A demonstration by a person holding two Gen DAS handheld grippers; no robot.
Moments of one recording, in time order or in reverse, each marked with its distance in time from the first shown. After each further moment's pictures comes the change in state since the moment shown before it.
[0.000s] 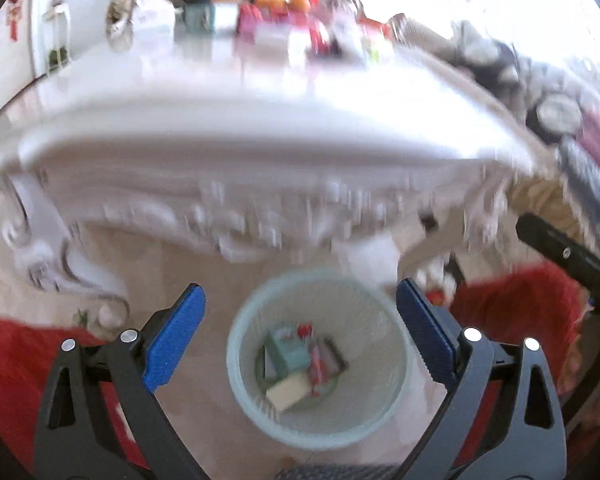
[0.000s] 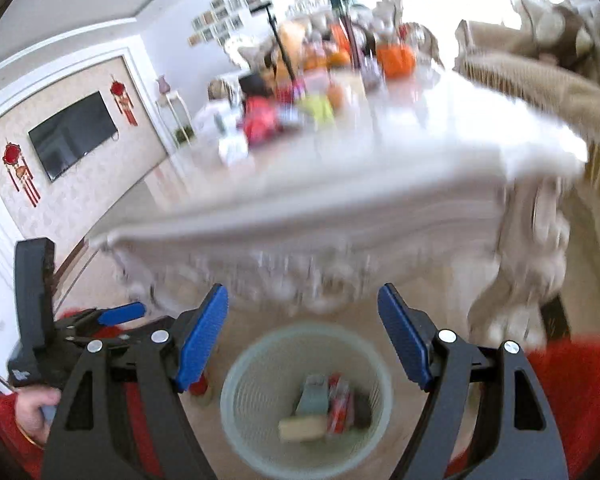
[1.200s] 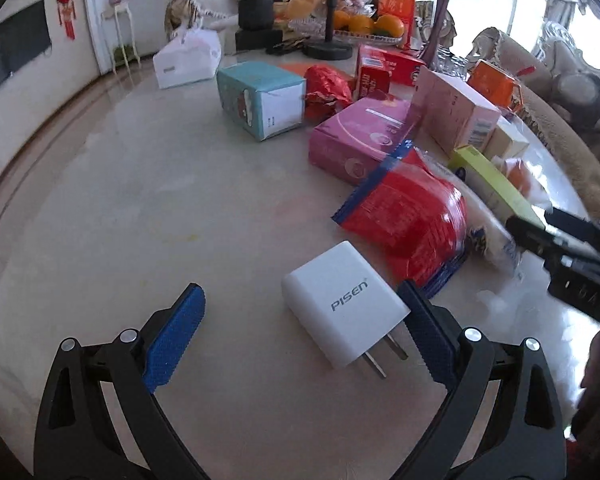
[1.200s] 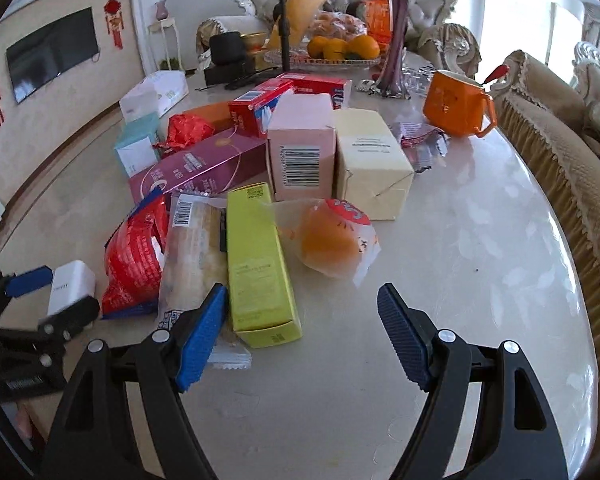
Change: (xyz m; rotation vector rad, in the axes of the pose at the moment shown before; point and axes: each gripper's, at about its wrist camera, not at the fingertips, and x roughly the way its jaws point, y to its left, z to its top) left arm 0.095 0.031 0.203 -0.110 0.037 0.288; right arm 0.202 -0.009 0.186 -0.255 0.214 -0.143
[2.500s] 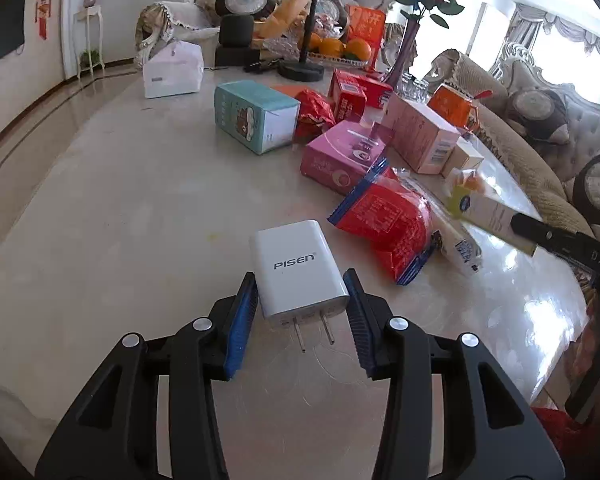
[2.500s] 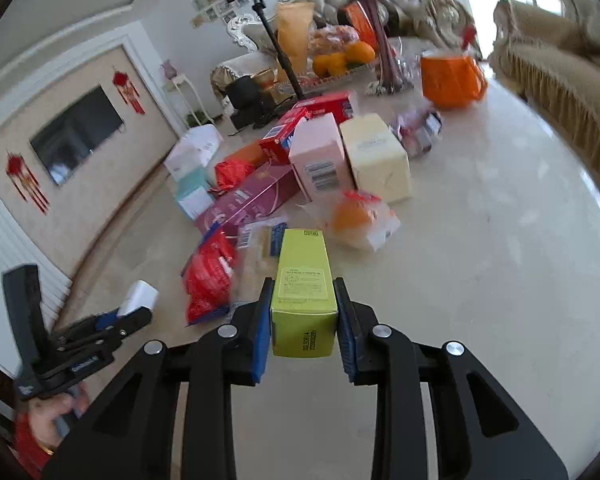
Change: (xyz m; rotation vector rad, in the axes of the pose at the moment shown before) left arm -0.024 0.037 -0.012 0.022 -0.076 -0.193; right arm -0.043 -0.029 -0.022 0.273 -0.078 0.285
